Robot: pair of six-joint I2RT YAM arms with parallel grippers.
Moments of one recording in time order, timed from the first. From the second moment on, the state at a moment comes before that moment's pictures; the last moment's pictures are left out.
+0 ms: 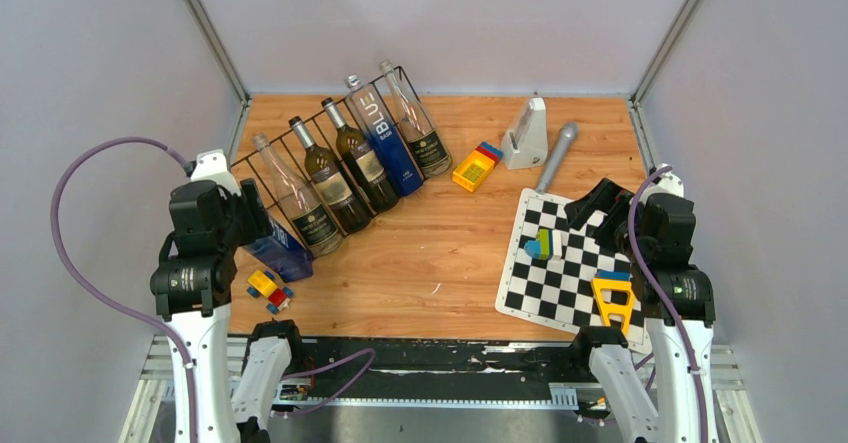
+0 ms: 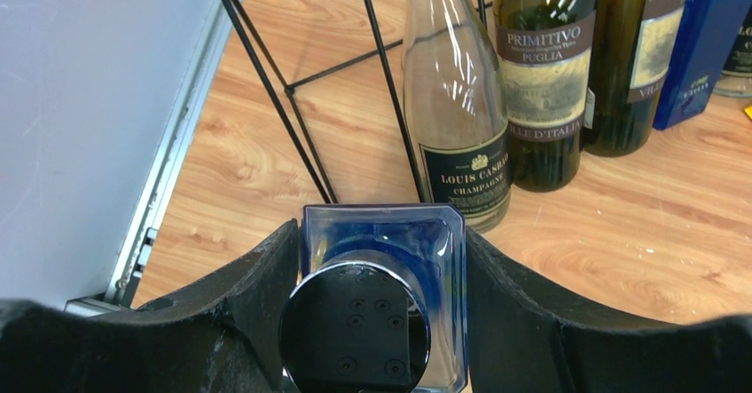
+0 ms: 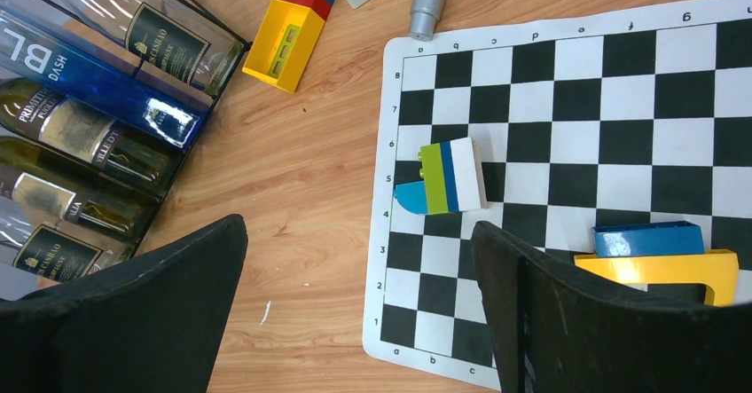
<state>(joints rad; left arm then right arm) 0.13 0.69 1.16 -1.01 -0.09 -0.13 -0.04 0.63 0.94 -0.83 -0.11 0.47</state>
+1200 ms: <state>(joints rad) 0.07 0.65 1.08 -1.02 0.27 -0.13 -0.04 0.66 0.94 -0.81 -0.12 0.48</state>
